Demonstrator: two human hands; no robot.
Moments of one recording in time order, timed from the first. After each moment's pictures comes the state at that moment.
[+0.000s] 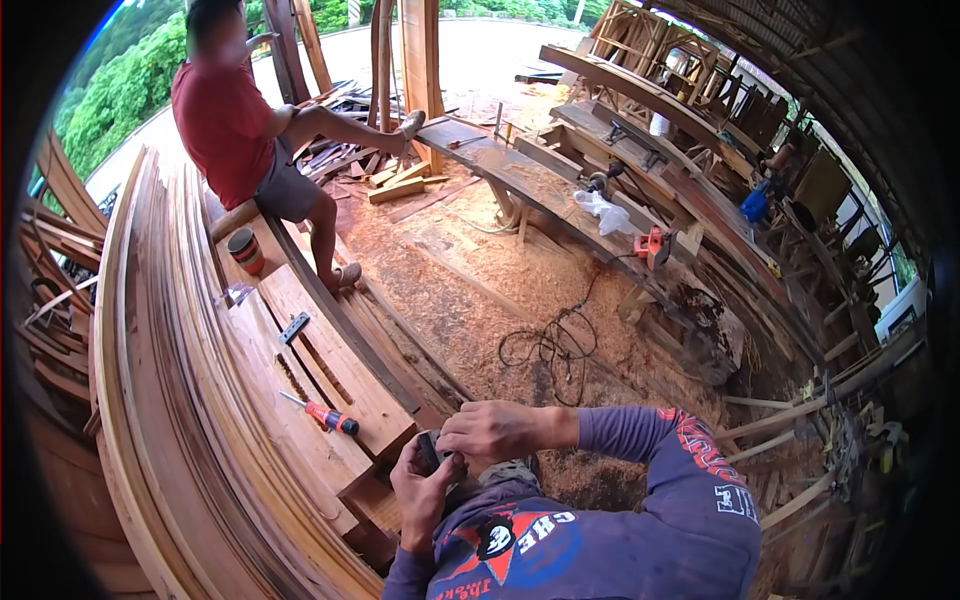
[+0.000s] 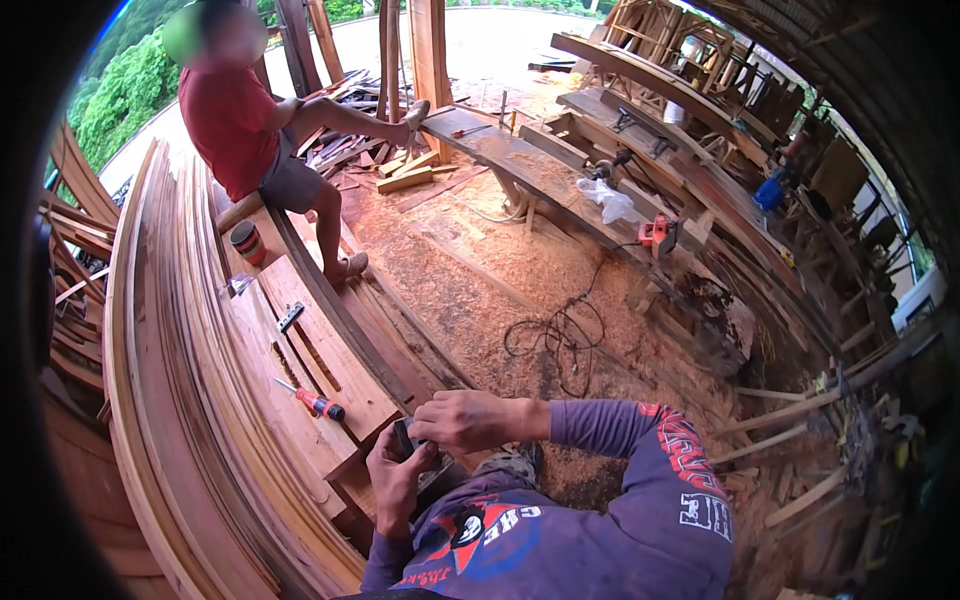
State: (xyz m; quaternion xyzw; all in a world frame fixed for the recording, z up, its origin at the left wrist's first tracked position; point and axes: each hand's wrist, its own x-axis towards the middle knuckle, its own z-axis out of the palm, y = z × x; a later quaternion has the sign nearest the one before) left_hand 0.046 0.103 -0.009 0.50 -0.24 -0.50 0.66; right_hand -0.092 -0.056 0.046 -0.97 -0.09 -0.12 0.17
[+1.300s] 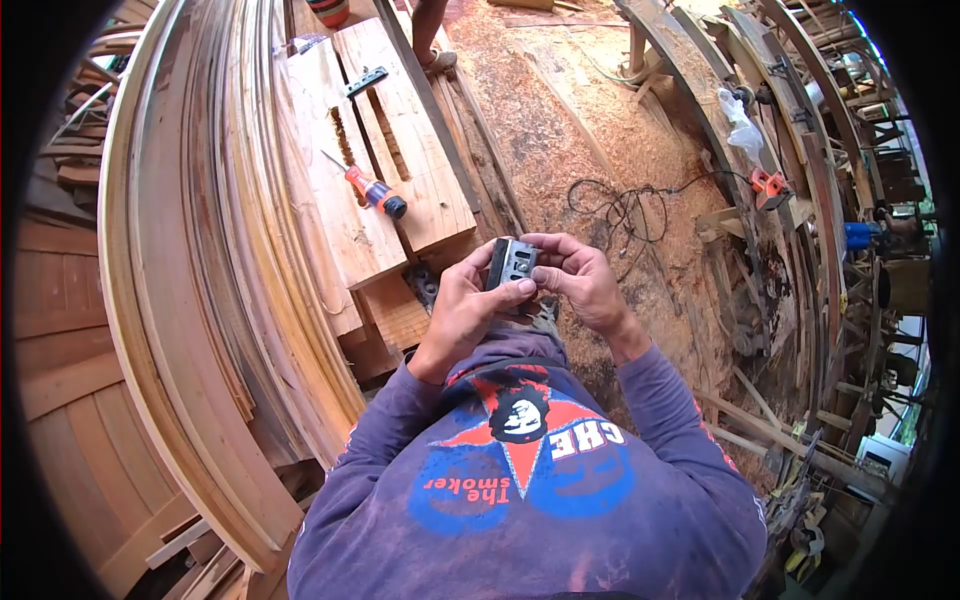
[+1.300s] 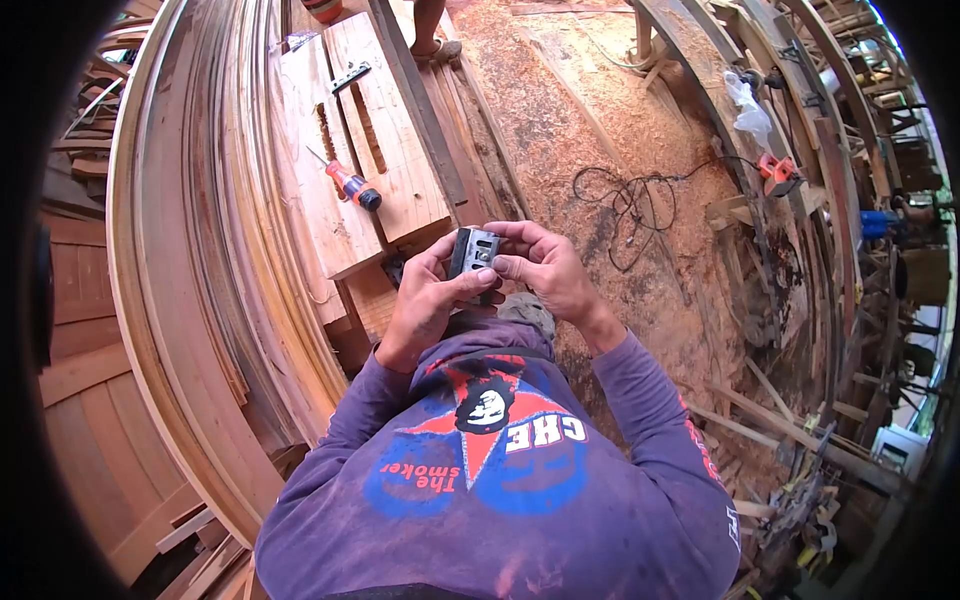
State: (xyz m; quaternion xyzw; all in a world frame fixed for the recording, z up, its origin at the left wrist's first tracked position) left_hand 0.051 0.089 -0.003 0.42 -0.16 -0.63 0.63; right_hand -0.108 -0.038 -0.011 -0.53 0.27 -0.15 0.79
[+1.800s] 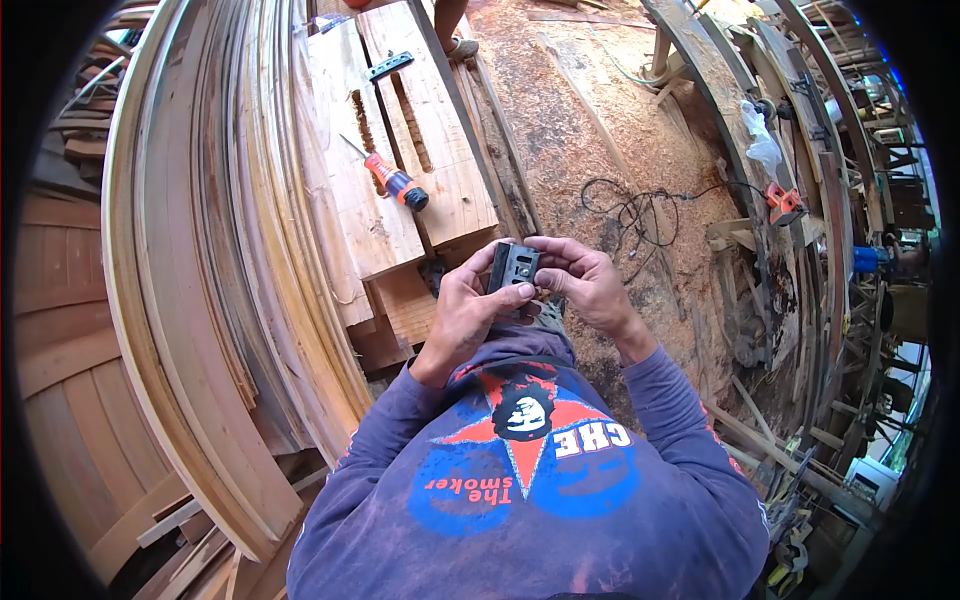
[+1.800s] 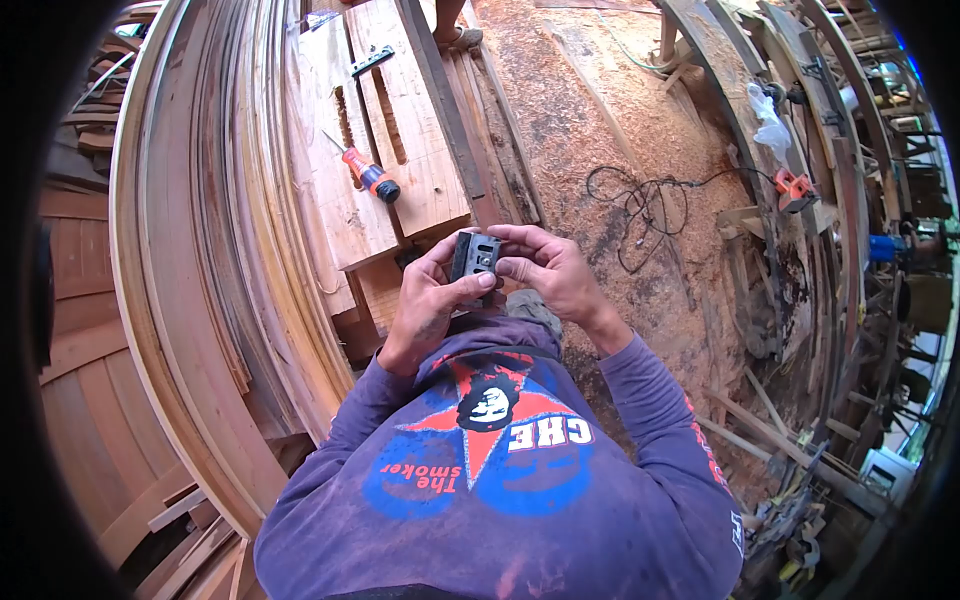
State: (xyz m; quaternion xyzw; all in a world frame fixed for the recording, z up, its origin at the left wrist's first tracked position) left_hand 0.063 0.103 -0.013 0.43 -0.12 -0.62 0.65; right_hand -0.090 -0.036 -0.012 -0.54 0.28 -0.10 0.79
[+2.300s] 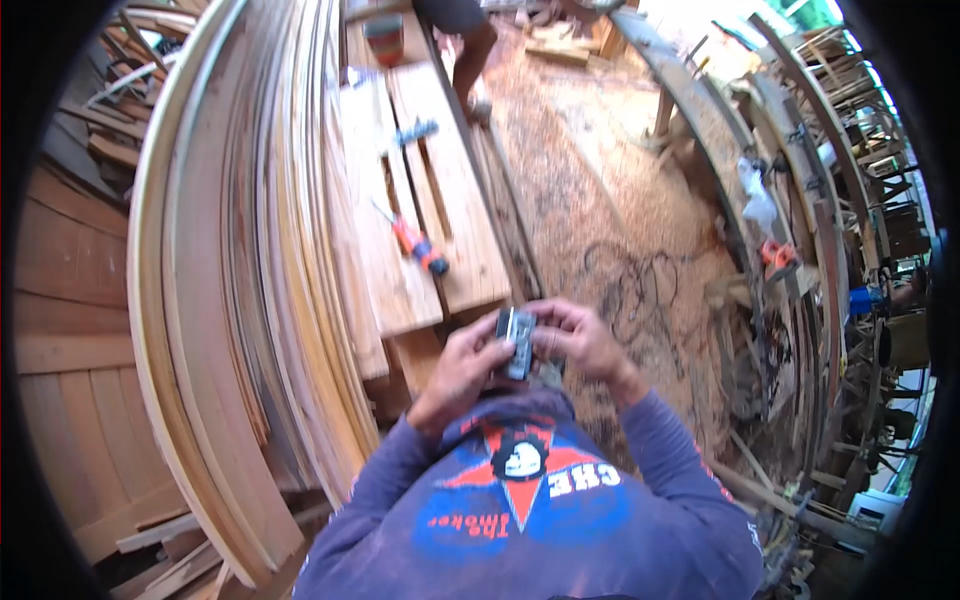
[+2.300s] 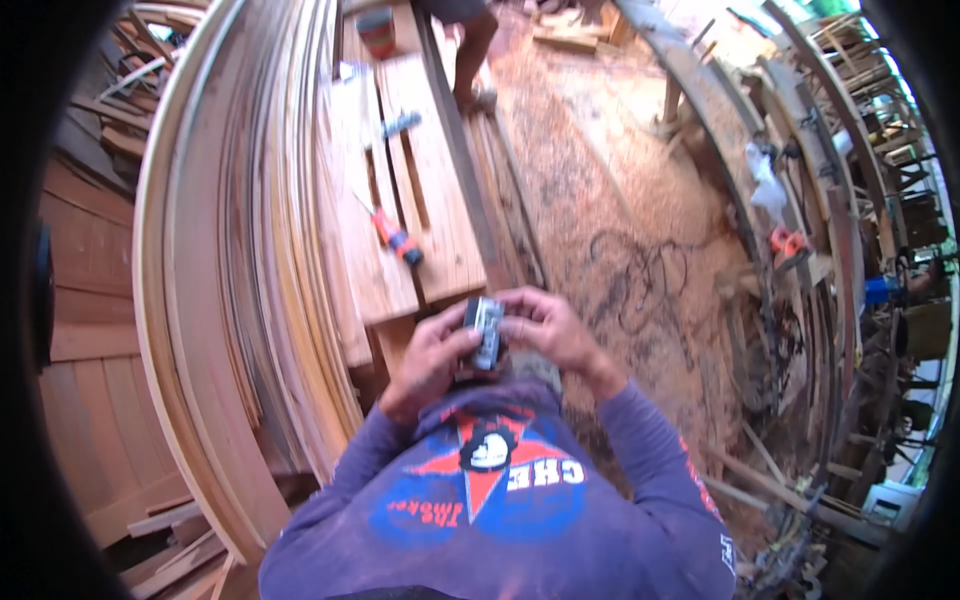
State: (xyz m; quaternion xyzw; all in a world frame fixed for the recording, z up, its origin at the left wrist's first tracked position) left_hand 0.086 0.116 -0.014 0.38 -0.11 -0.66 0.63; right_hand -0.070 -0.049 -0.005 -0.56 0.28 -0.01 0.78
